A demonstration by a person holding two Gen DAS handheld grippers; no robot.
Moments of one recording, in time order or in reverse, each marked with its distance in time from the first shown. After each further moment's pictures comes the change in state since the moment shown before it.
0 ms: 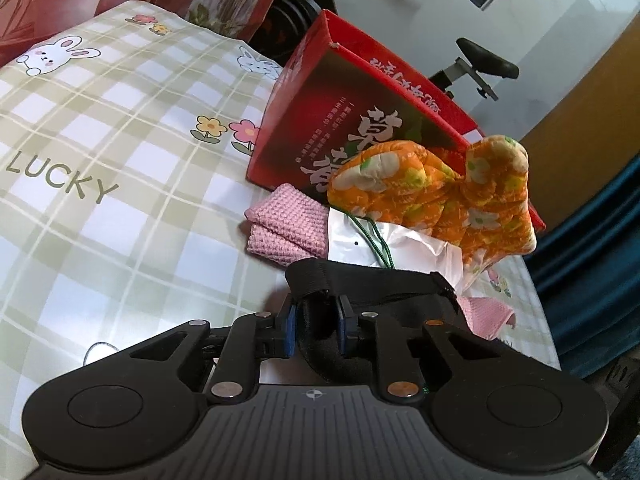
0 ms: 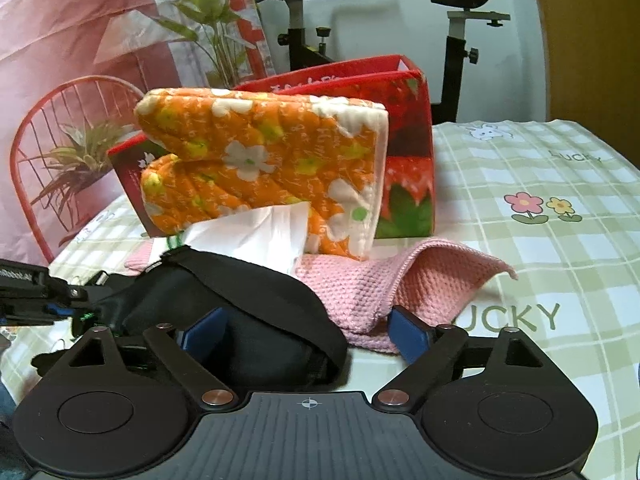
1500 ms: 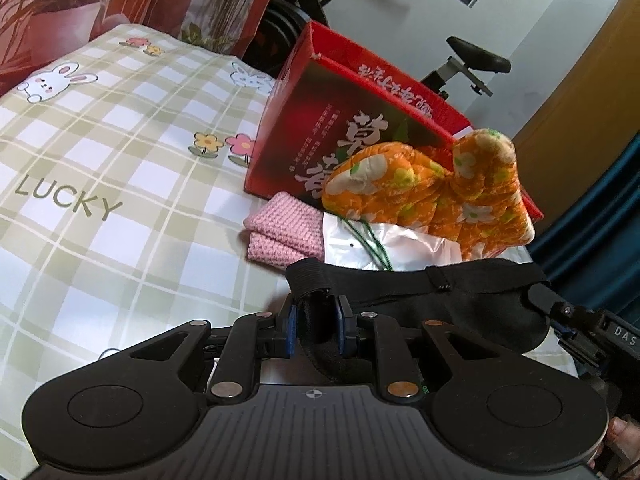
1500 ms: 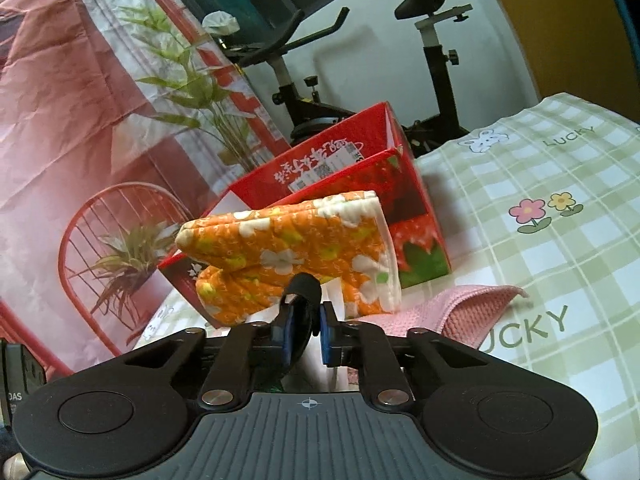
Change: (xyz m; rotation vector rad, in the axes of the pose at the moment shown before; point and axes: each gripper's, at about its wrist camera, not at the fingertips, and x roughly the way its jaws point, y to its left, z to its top) left arm -0.011 -0.008 -0.005 0.067 -0.040 0.026; right arm -0.040 -0.023 0.027 0.269 -0.135 0.165
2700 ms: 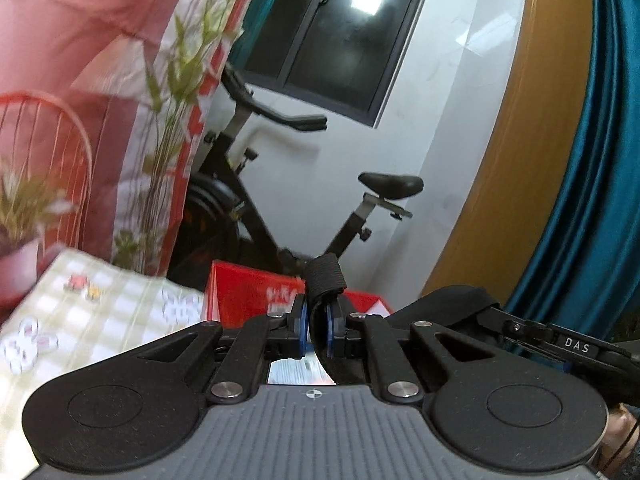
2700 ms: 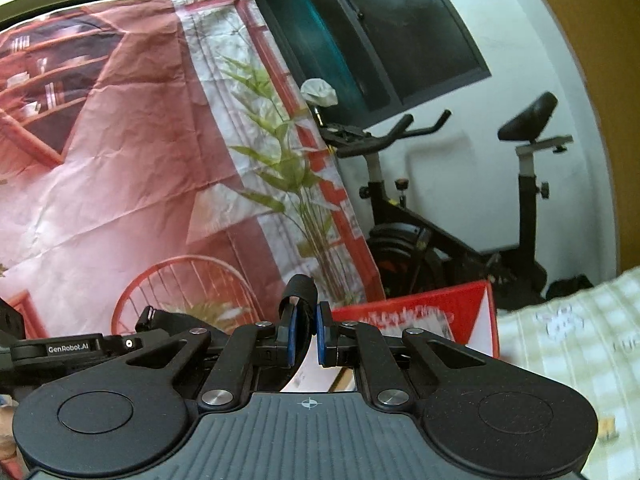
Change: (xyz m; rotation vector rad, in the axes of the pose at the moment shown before) left arm -0.084 -0.084 0.115 0.256 -0.405 -0.099; right arm -0.013 0.077 0.134 -0.242 -0.210 0.165
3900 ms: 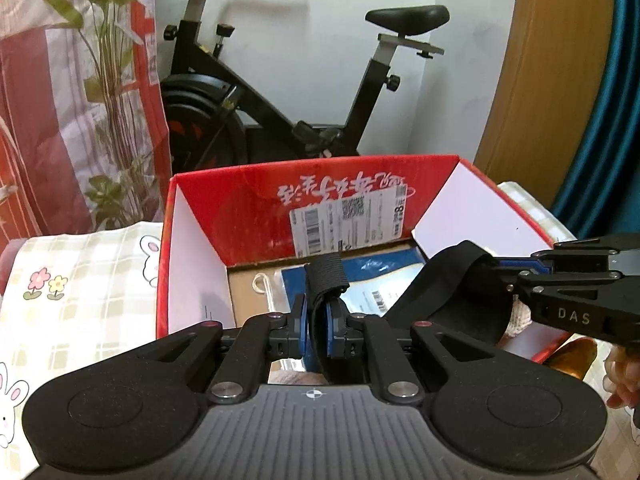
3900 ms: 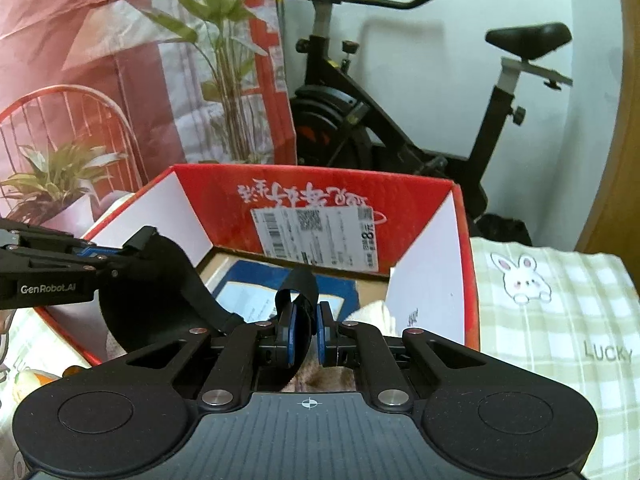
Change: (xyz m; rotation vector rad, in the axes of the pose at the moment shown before) left arm 0.187 0.029 -0.027 0.245 0.434 0.081; right arm 0.174 -0.058 -0.056 -0.181 0.448 -0.295
